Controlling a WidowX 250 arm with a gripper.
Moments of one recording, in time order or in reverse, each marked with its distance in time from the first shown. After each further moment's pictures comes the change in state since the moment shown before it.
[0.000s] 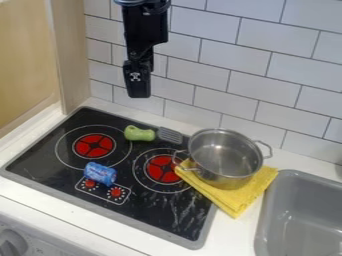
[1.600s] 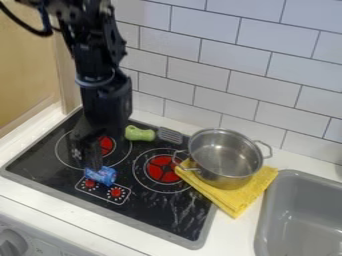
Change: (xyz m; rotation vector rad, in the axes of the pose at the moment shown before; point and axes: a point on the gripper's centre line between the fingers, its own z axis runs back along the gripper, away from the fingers) arm -0.053 -0.067 -0.058 -0.054 0.076 -0.314
